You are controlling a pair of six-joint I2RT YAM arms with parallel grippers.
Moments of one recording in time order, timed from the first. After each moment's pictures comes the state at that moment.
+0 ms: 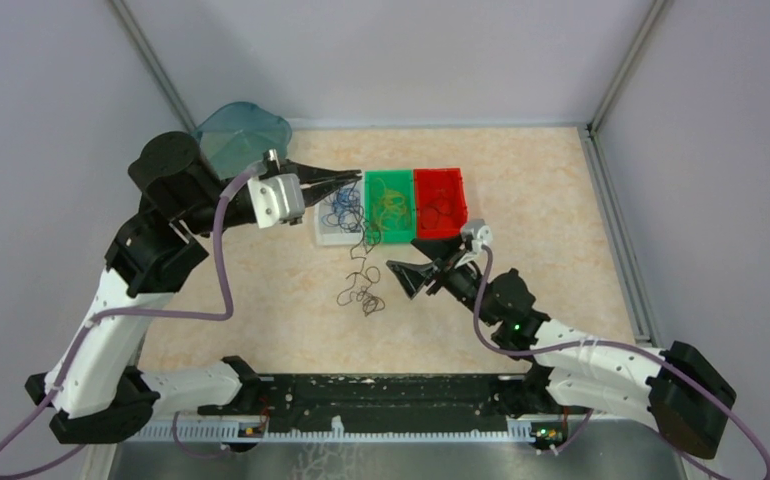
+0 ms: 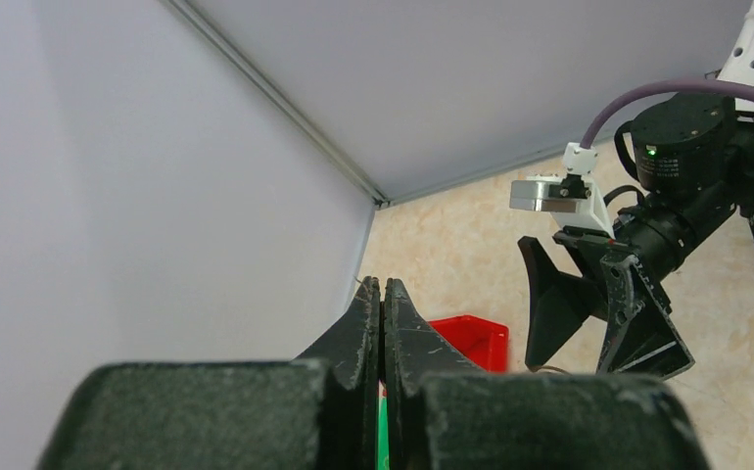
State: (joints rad) left arm -0.76 1.12 1.71 -0.50 0.58 0.60; right arm 0.91 0.91 0.31 0.86 0.08 0.36
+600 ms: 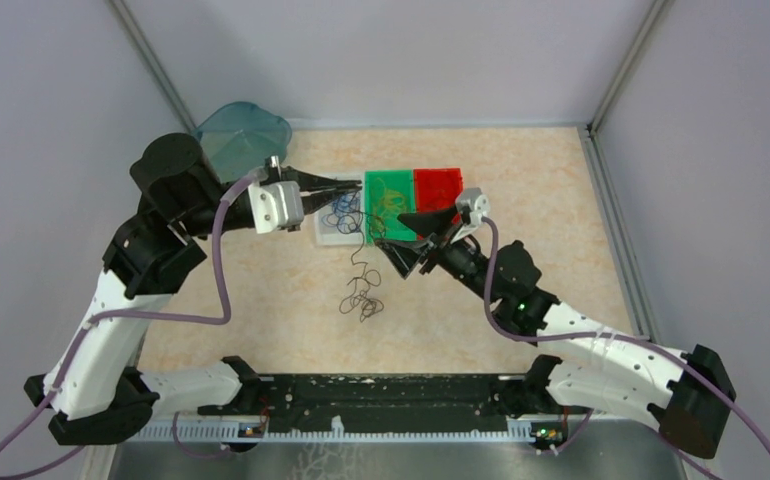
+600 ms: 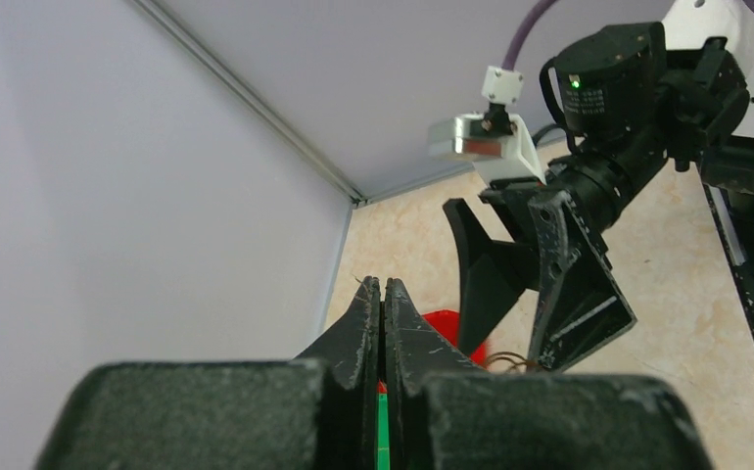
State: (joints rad) left arm -0.76 1.12 1.71 -0.54 0.62 0.62; right arm 0.91 0.91 0.57 0.60 -0.03 0.32
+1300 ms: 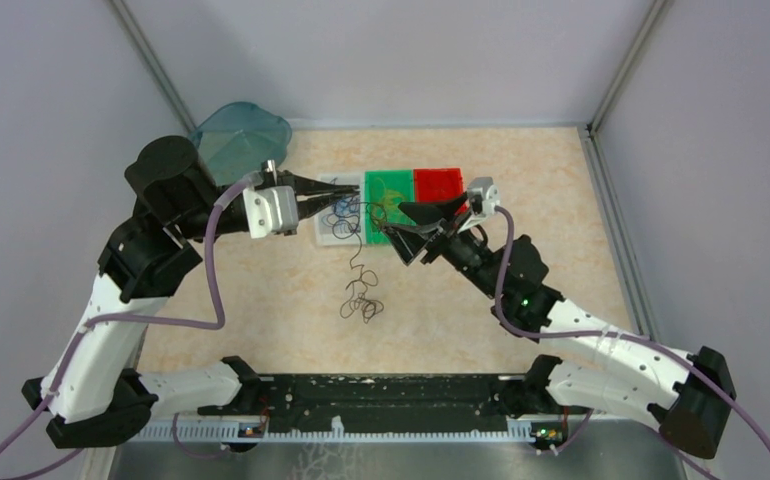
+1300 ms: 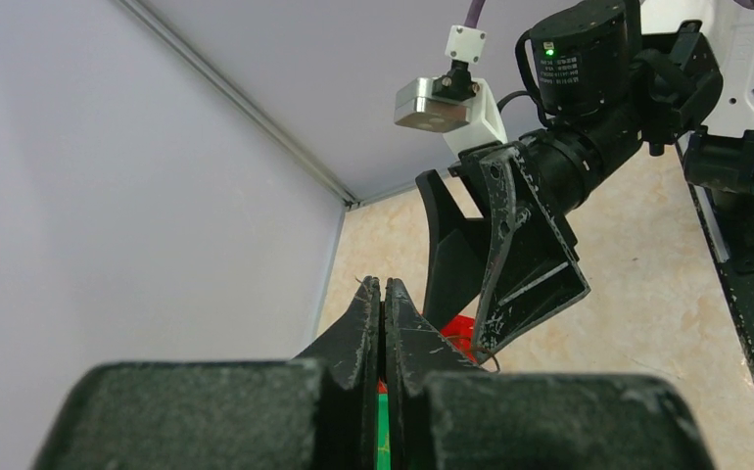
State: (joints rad) left arm -0.76 1.11 1.71 -0.57 0.64 0.62; right arm 0.91 0.92 0.68 0.57 0.01 0.37
